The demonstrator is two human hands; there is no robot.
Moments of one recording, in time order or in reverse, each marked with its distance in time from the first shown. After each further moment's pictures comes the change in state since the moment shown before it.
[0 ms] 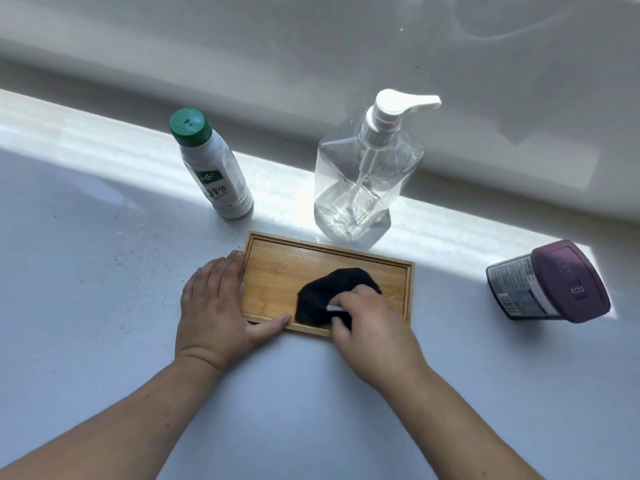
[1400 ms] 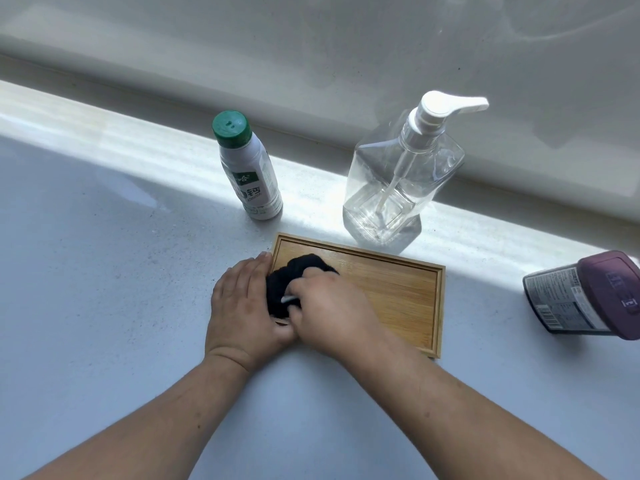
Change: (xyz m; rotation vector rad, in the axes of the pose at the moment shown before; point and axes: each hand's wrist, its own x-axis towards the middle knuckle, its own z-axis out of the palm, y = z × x) left_hand -0.001 0.001 -0.005 -0.096 0.009 -0.016; right_hand 0.053 -0.081 0.033 -0.135 -0.082 -0.325
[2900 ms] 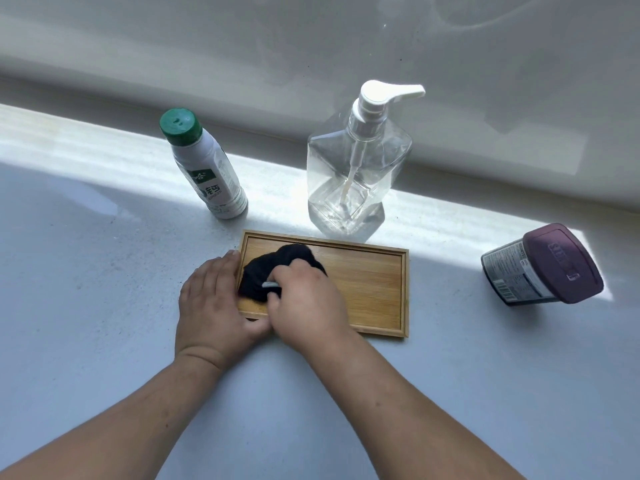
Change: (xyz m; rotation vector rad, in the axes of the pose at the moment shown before) left_hand -0.001 0.001 0.003 0.038 -0.003 -0.001; right_hand -0.012 0.010 0.010 0.134 0.170 0.245
